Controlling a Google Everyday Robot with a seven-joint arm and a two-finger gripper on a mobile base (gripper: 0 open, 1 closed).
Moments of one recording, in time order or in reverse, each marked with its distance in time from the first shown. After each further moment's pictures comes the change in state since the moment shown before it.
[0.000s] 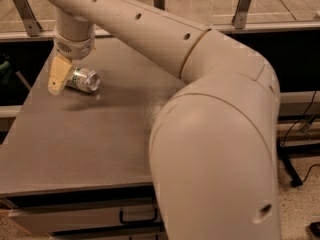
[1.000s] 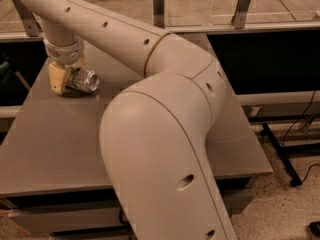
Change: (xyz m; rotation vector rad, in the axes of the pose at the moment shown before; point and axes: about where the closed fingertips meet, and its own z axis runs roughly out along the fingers) arm -0.013 -0.010 0.047 0.024 0.141 0.035
